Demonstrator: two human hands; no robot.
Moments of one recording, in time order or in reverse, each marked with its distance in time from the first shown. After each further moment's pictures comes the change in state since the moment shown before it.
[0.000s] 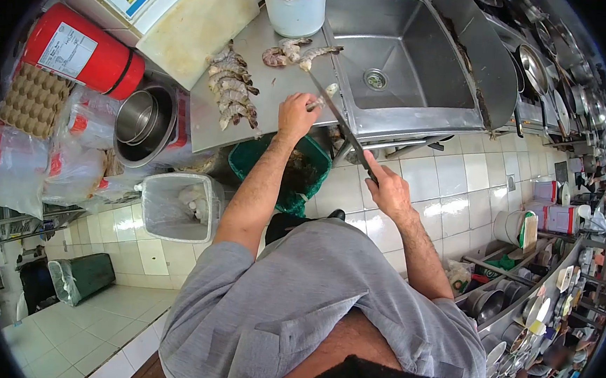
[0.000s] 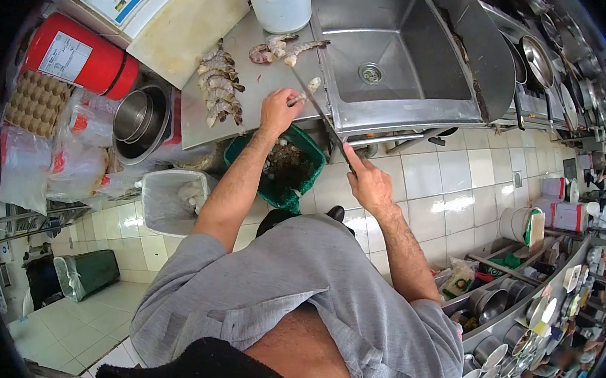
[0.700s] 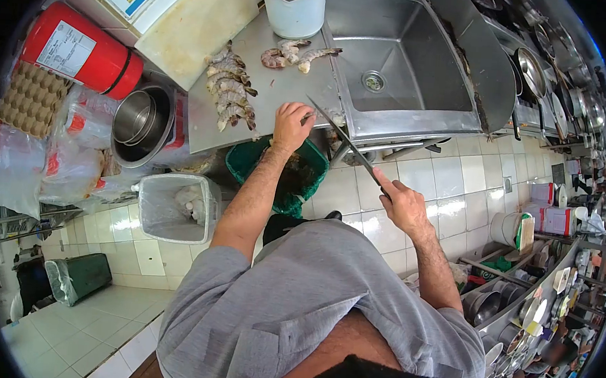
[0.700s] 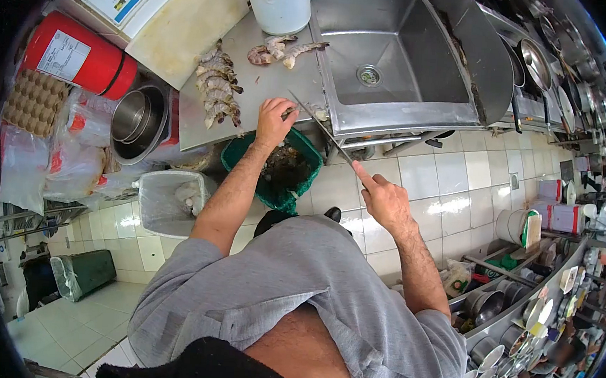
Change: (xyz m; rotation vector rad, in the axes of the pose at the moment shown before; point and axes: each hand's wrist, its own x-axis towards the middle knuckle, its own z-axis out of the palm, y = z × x) left_hand -0.023 -0.016 0.003 -0.055 0.133 0.227; right_hand -0.029 0.001 -0.042 -0.172 -0.070 -0.052
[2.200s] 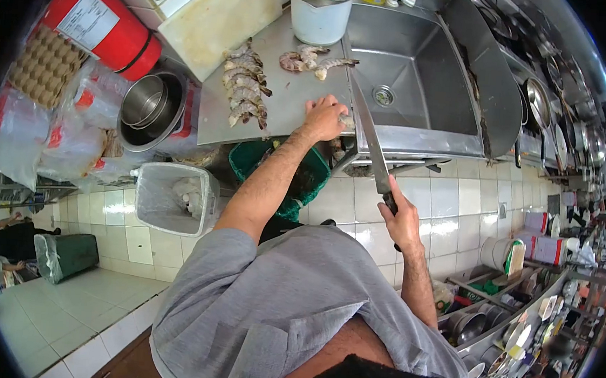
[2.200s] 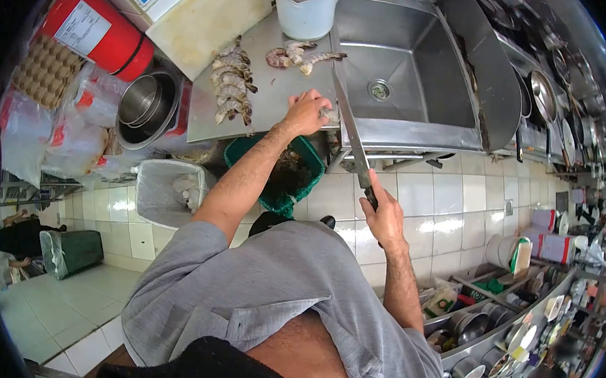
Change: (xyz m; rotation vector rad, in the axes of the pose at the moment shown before) left_hand 0.044 0.024 0.016 0.130 -0.475 -0.136; right_hand 0.001 -0.006 0.014 0.372 0.129 0.161
